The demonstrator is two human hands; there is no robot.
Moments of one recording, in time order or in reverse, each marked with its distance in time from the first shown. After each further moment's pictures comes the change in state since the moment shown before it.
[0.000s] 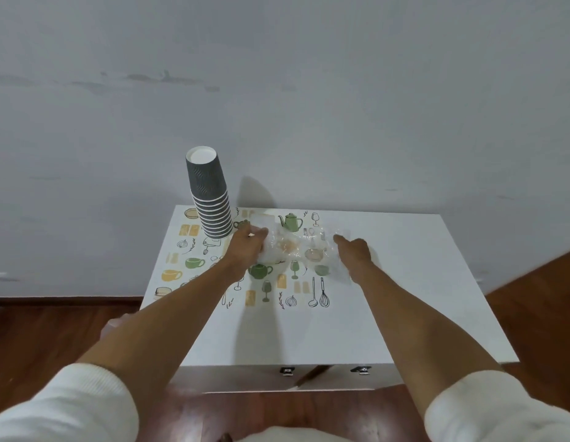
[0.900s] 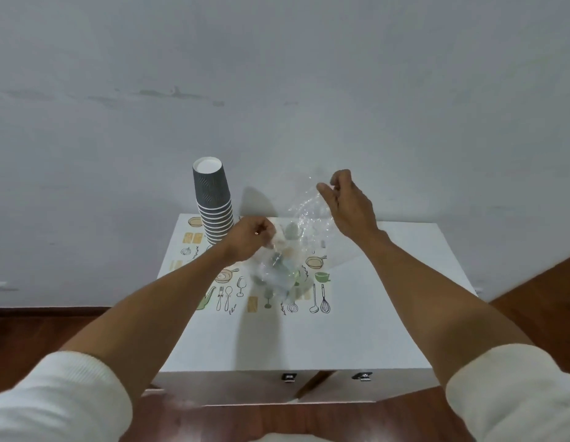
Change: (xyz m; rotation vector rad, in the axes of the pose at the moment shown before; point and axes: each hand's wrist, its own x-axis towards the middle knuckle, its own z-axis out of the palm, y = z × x) left_hand -0.003 0.041 -0.028 0.360 -0.266 0.365; right_hand -0.041 -0.094 -0.029 -0.365 0.149 -1.086
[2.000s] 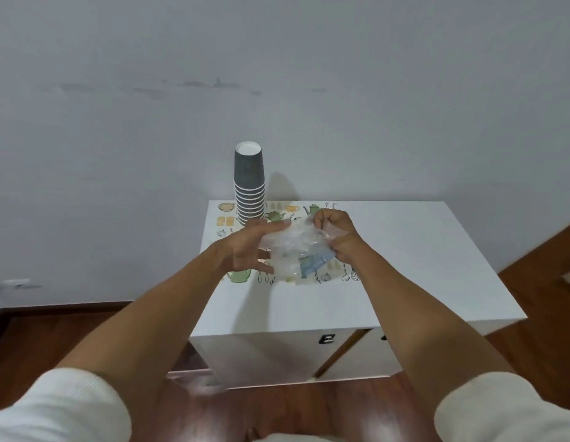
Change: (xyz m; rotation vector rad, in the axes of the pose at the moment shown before) left_hand -0.100 -0.017 -0.056 -0.611 -0.247 -0.491; right_hand -0.092 -0.095 0.066 0.951 -0.228 0.652
